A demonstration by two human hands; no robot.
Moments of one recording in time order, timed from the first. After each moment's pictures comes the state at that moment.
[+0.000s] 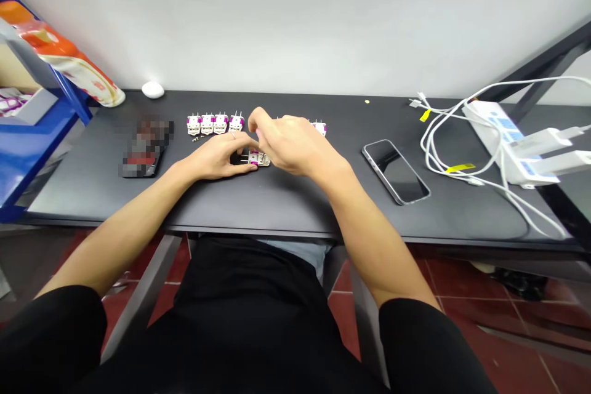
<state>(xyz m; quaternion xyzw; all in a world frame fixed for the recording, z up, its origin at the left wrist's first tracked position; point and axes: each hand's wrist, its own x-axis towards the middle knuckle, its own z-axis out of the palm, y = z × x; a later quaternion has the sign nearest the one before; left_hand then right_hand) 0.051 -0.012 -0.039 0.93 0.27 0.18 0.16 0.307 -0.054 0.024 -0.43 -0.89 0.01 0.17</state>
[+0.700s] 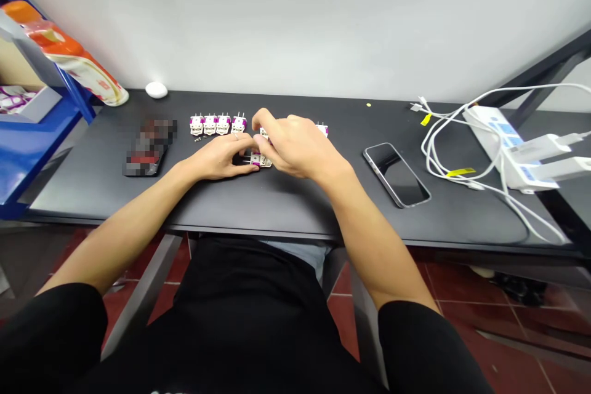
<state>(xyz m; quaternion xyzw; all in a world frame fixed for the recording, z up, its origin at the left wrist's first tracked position) 0.051 -0.012 -0.039 0.93 0.27 0.18 0.17 0.308 -0.055 0.025 -0.43 -0.89 -0.02 0.18</state>
